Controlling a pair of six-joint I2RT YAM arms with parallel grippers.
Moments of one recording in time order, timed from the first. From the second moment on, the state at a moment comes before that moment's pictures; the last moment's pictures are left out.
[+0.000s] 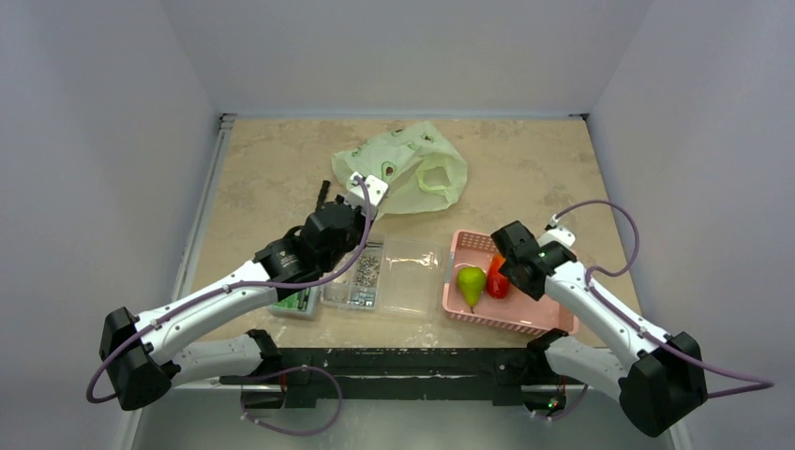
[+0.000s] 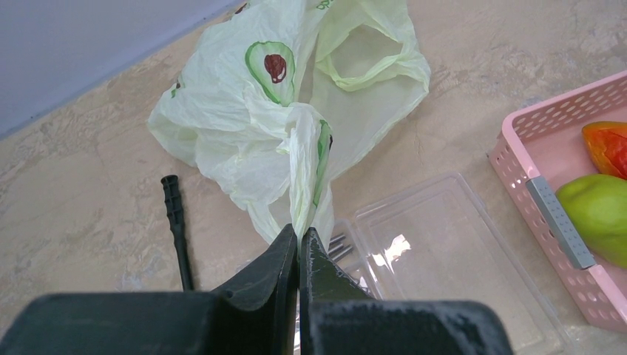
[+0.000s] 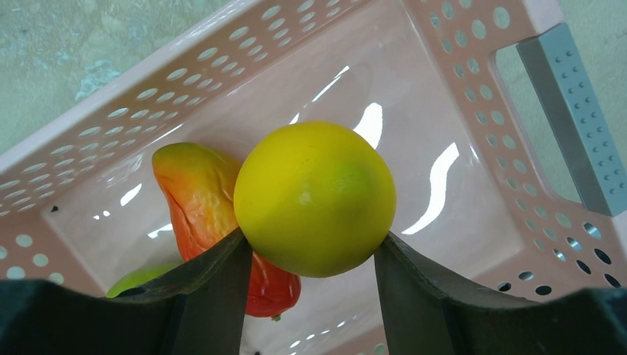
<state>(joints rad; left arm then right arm) -0.90 1.08 0.90 -0.17 -0.44 0.03 0.48 1.04 0.70 -0.98 0.60 1.16</state>
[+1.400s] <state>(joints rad) -0.90 1.08 0.90 -0.17 -0.45 0.02 0.65 1.47 0.78 0.36 0.17 0.87</state>
